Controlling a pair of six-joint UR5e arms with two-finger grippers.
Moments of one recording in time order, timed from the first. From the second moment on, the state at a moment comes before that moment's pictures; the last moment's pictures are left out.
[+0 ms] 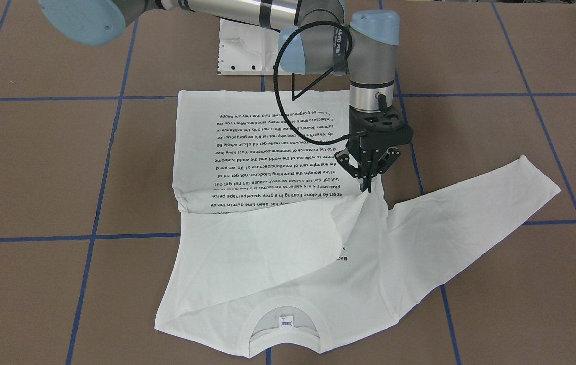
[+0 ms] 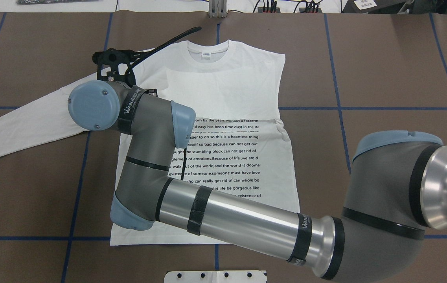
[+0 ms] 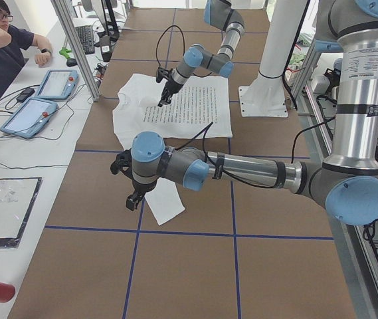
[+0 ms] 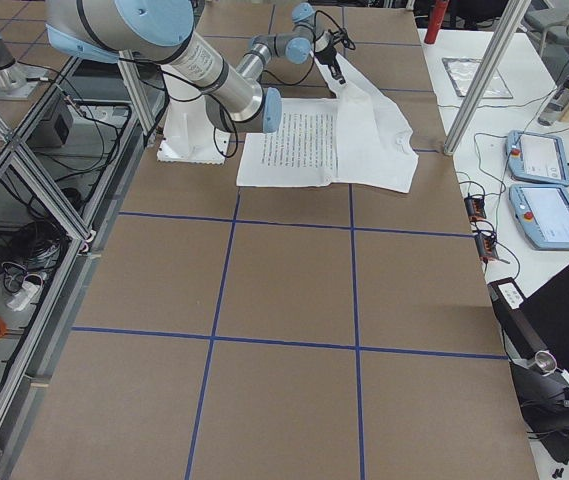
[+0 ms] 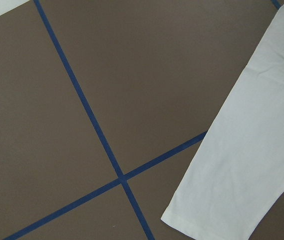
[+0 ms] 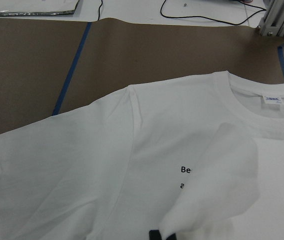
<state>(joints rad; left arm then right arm) -1.53 -1.59 -1.66 -1.82 -2.36 0.20 0.40 -0.26 0.98 -1.32 1.30 1.20</state>
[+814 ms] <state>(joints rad) -1.52 -1.59 -1.67 -1.83 -2.37 0.19 0.44 -0.26 0.97 -1.35 1.41 1.23</state>
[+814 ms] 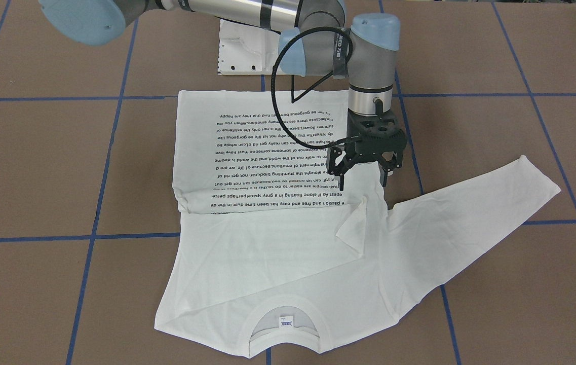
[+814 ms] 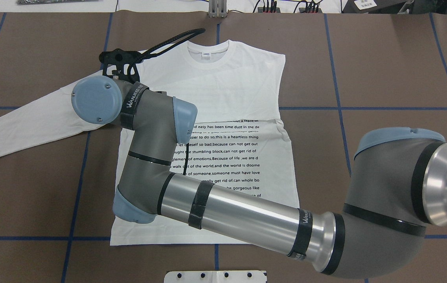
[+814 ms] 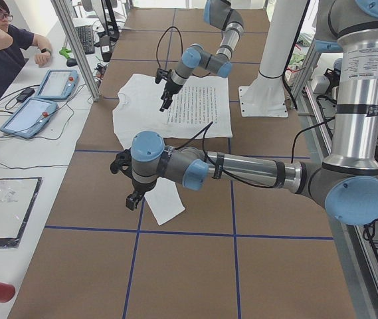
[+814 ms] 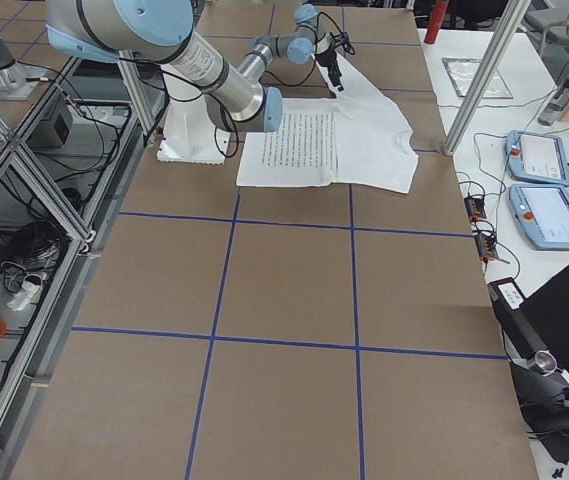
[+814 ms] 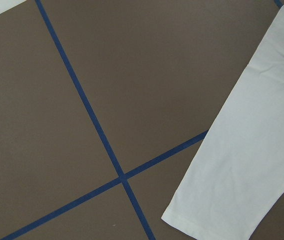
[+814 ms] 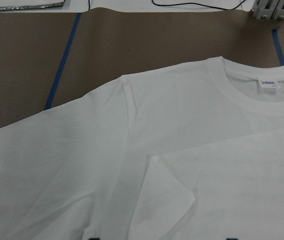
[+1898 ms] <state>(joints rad) -1.38 -1.50 -1.61 -2.11 -2.33 -0.16 0.91 -0.82 1.62 -1.76 2.04 0.61</state>
